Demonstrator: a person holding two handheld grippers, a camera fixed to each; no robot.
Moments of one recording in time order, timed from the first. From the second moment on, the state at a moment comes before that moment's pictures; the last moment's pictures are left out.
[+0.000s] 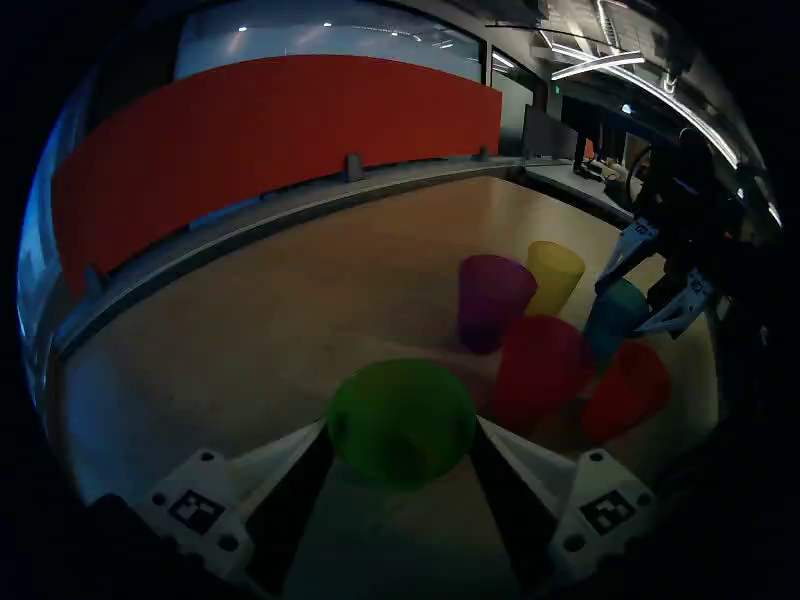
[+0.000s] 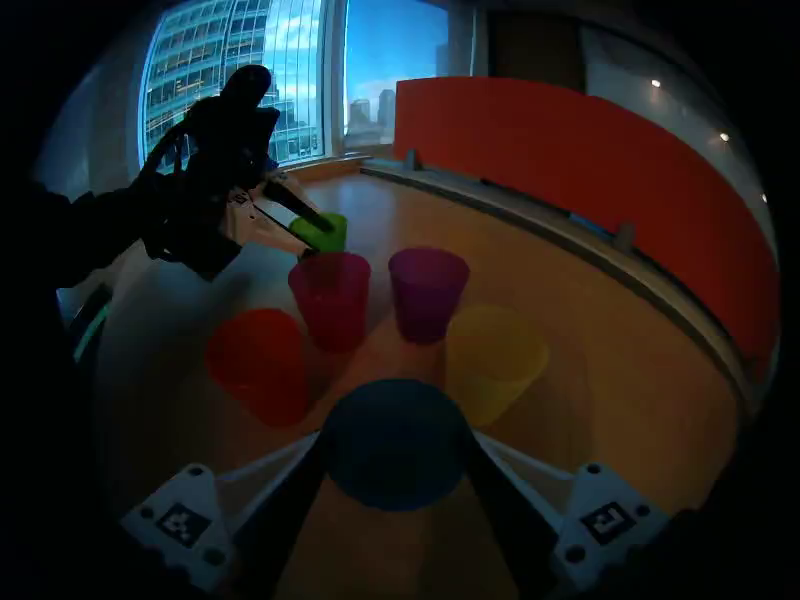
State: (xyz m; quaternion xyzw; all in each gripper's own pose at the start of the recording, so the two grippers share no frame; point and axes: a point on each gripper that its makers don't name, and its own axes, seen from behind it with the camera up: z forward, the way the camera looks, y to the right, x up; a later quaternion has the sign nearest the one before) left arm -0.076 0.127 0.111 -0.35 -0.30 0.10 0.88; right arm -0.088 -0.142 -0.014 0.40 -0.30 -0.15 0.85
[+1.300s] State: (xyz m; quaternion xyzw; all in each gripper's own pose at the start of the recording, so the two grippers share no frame) left arm 0.031 0.132 0.067 -0.36 -0.17 0.04 0.92; right arm 0.028 -0.155 0.004 0.38 -0.15 -0.09 0.91
